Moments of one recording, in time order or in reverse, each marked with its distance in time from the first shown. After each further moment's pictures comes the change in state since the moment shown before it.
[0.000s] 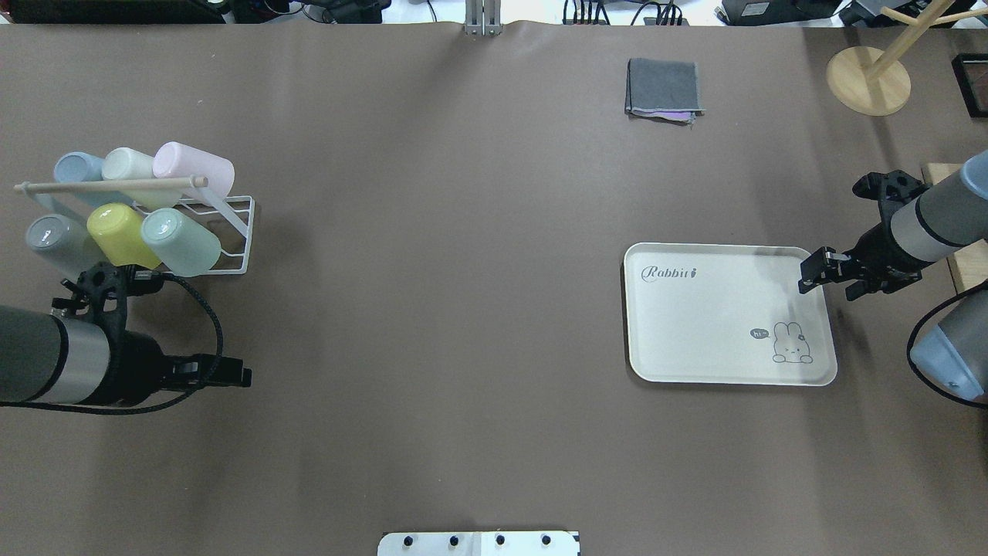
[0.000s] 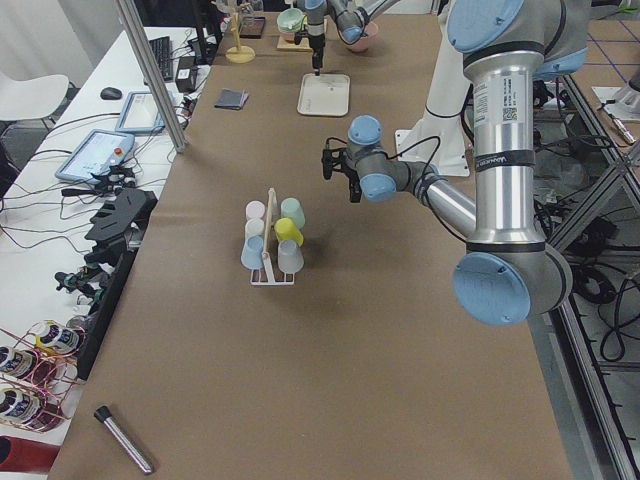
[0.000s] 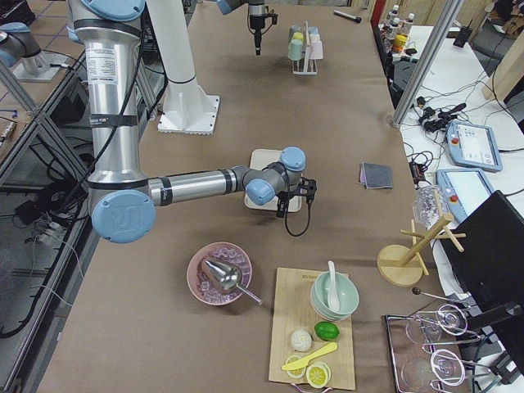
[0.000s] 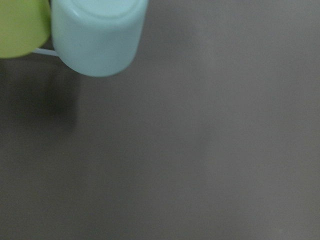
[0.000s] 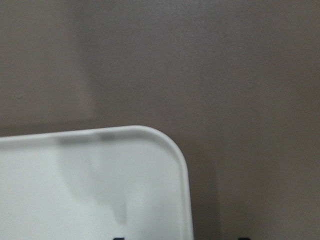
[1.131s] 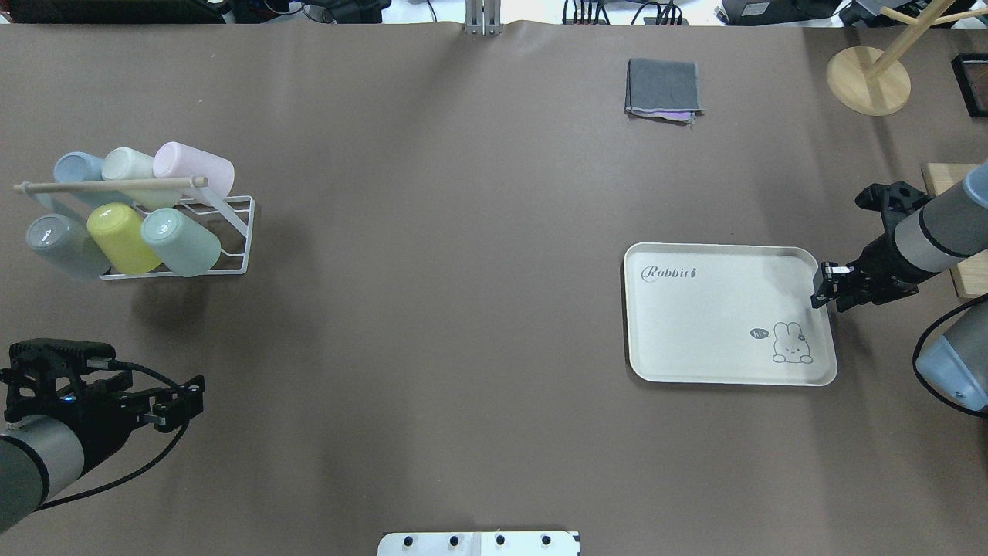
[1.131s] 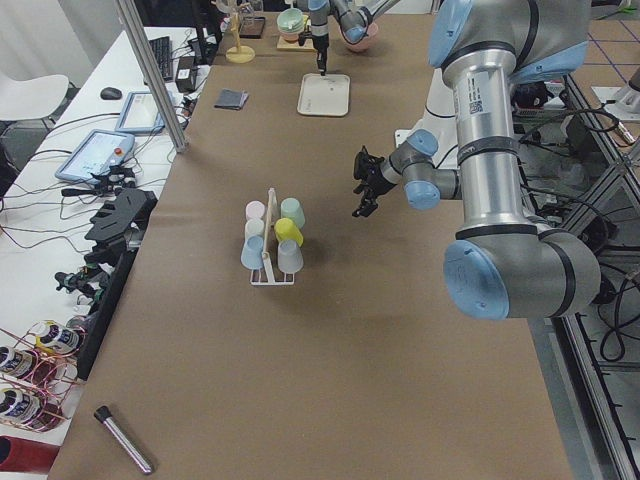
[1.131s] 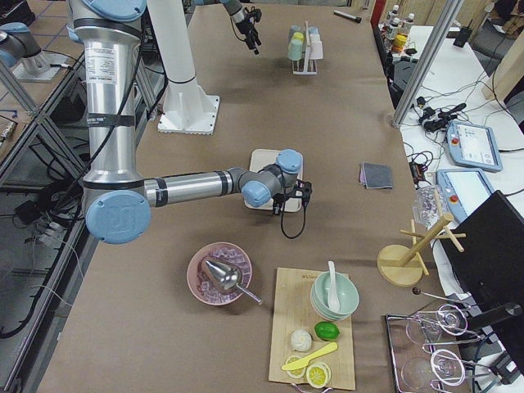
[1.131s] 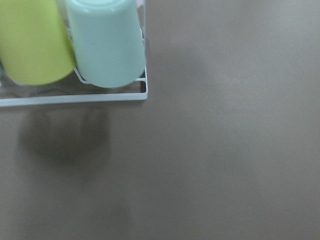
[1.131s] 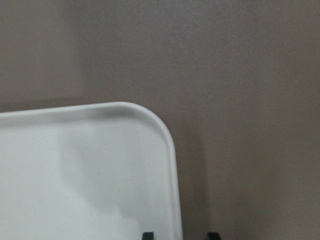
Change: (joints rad) left arm 0.373 0.269 -0.107 0.007 0.834 -0.053; right arm -0.014 -0.019 0.001 0.001 0.009 -0.005
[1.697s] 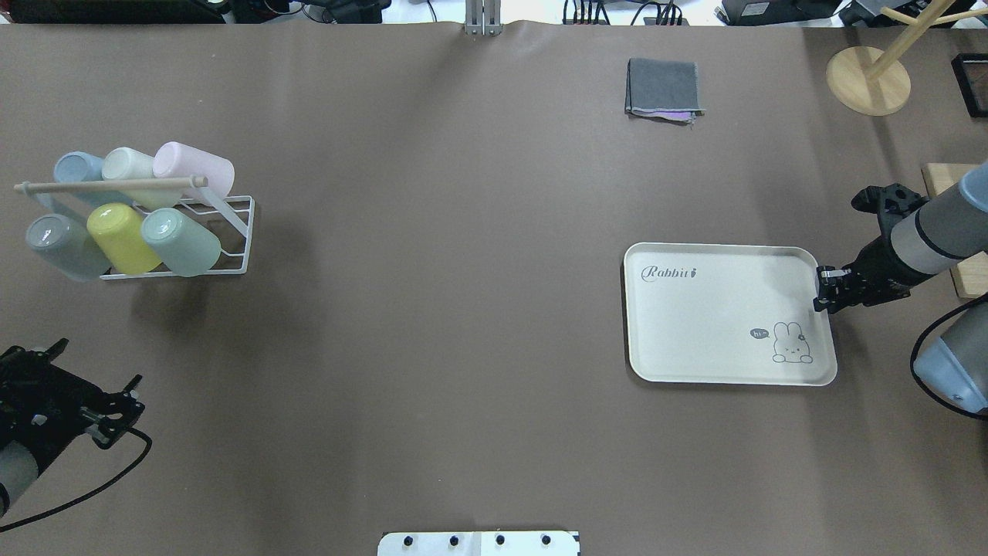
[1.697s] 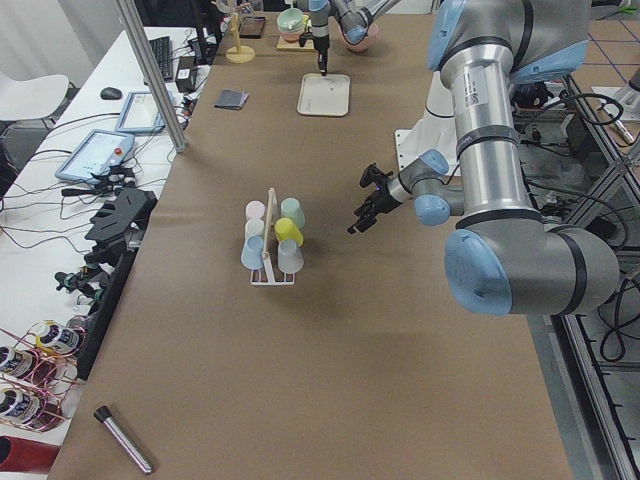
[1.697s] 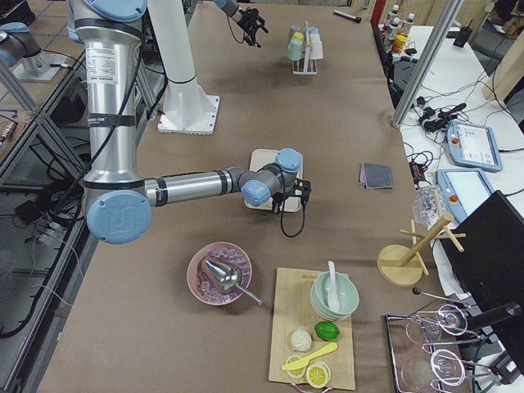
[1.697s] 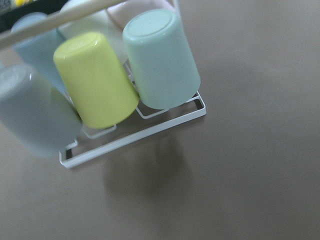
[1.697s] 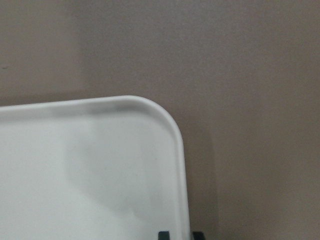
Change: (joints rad) left arm 0.063 0.129 0.041 0.003 0.297 0.590; right arm -0.007 0.000 0.006 0.000 0.001 0.002
